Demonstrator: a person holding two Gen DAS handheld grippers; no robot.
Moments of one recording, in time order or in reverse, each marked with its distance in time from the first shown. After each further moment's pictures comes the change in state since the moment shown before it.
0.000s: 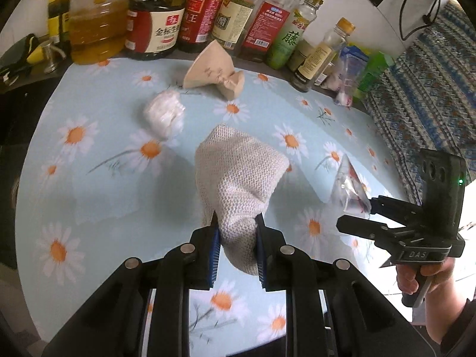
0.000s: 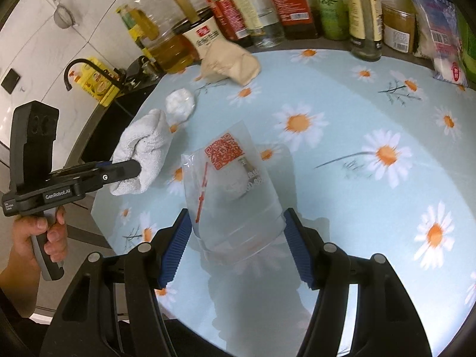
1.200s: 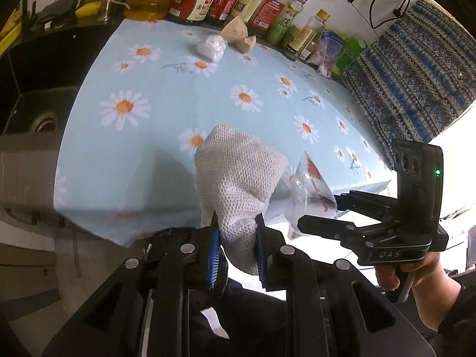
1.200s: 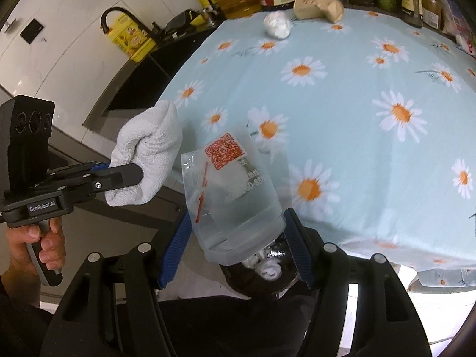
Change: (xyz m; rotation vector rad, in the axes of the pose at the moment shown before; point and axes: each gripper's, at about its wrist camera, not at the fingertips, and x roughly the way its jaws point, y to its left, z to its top) left arm -0.094 0.050 -0.153 -0.011 0.017 -0.075; right arm 0.032 0.144 -0.124 -0.035 0.078 0.031
